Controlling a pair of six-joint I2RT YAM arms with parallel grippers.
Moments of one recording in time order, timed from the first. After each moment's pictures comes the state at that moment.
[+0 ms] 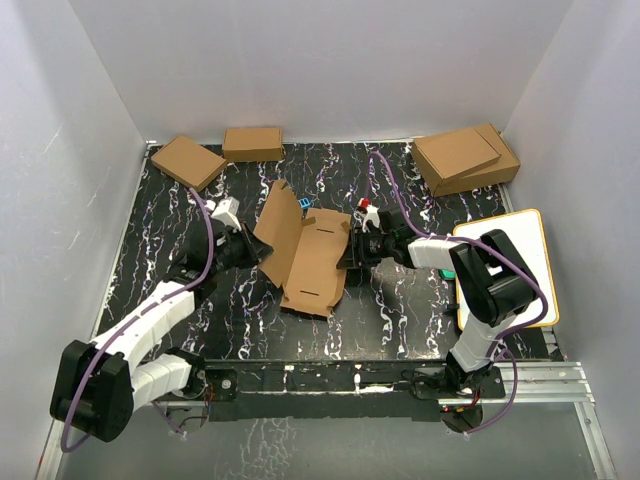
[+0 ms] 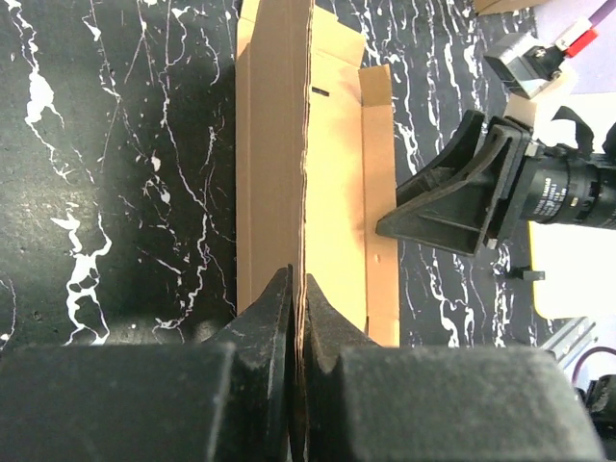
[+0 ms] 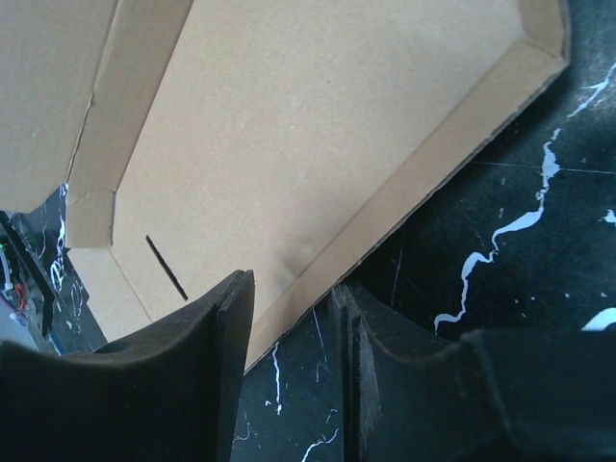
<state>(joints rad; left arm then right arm) -0.36 1.07 0.55 0.03 0.26 -0.62 0.40 1.74 0.81 0.14 -0.58 0.37</state>
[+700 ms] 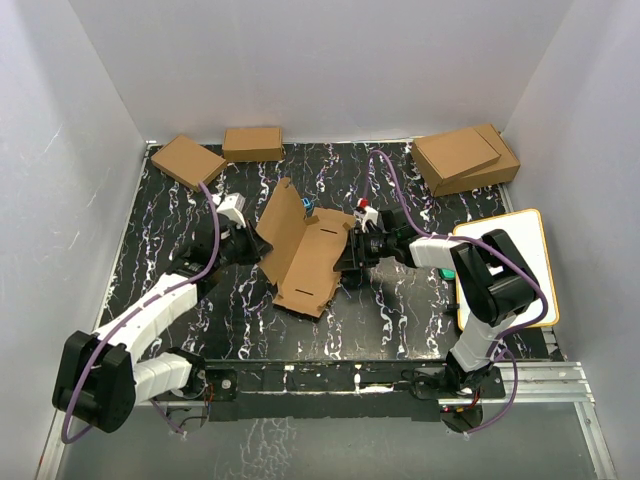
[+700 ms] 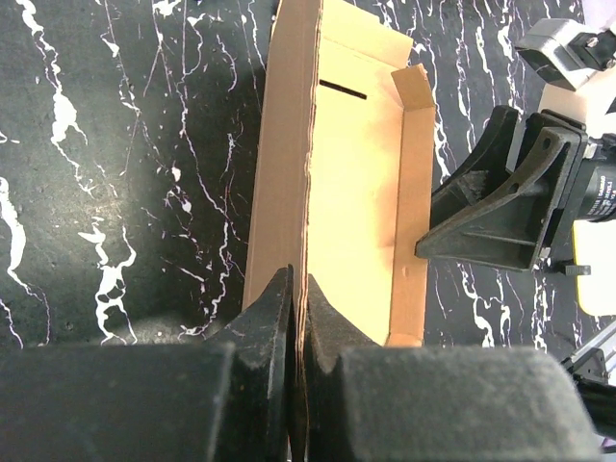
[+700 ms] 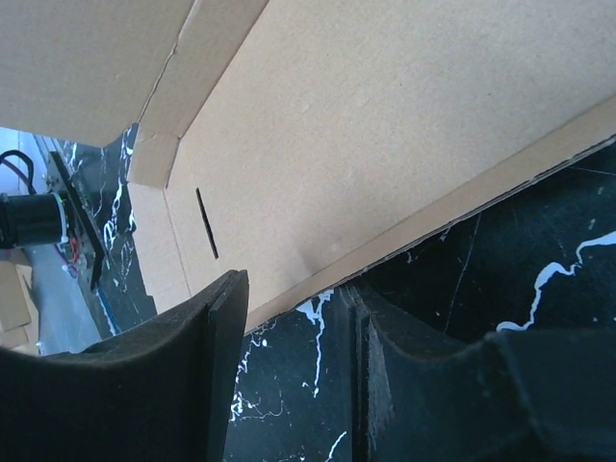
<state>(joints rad) -0.38 1.13 0.62 -0.04 0.21 -0.52 0.39 1.74 0.81 0.15 -0.74 0.36</state>
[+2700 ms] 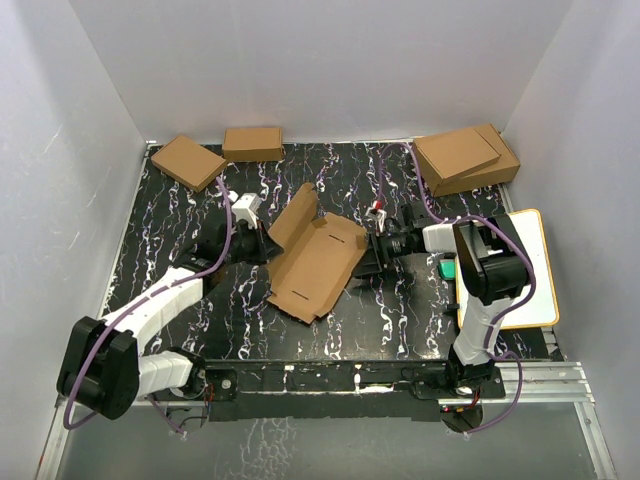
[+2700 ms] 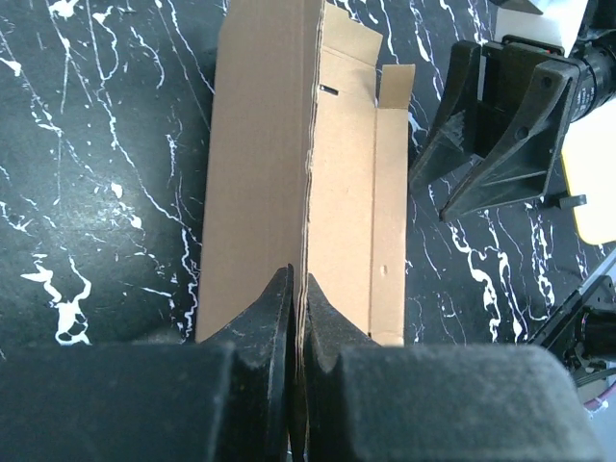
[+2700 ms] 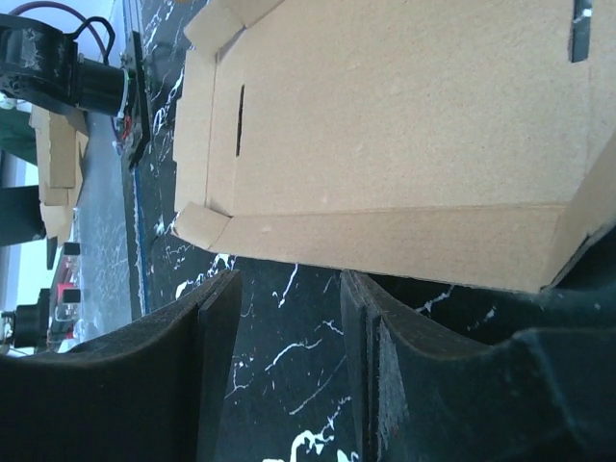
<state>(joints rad) -0.40 1.19 0.65 0.01 0.34 -0.41 0.19 1.89 0.90 -0.10 -1.21 -0.12</state>
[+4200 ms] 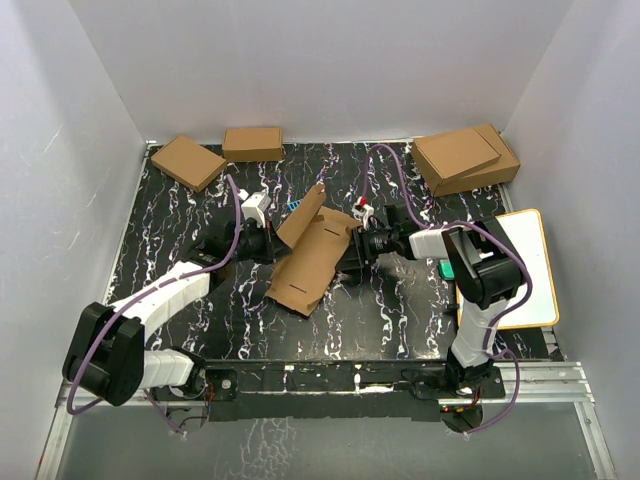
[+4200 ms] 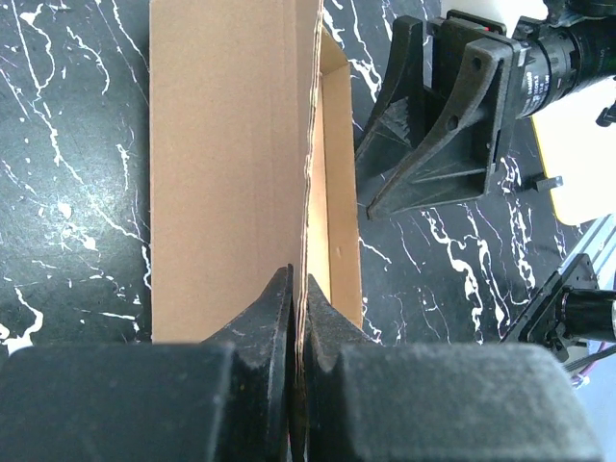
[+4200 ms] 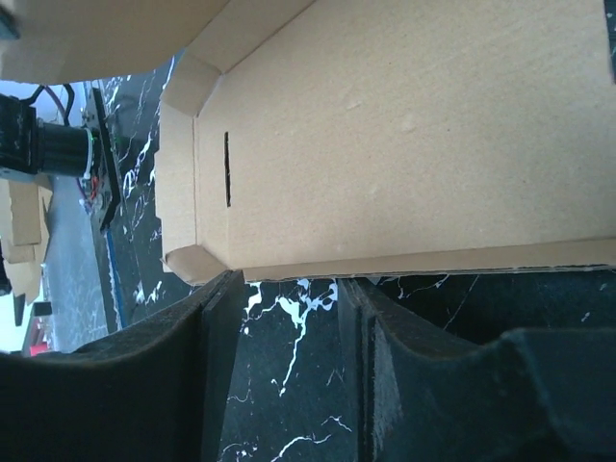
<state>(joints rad) -0.44 1.27 0.67 0.06 0.40 -0.41 0.32 1.87 0.87 0.20 -1.02 0.18</state>
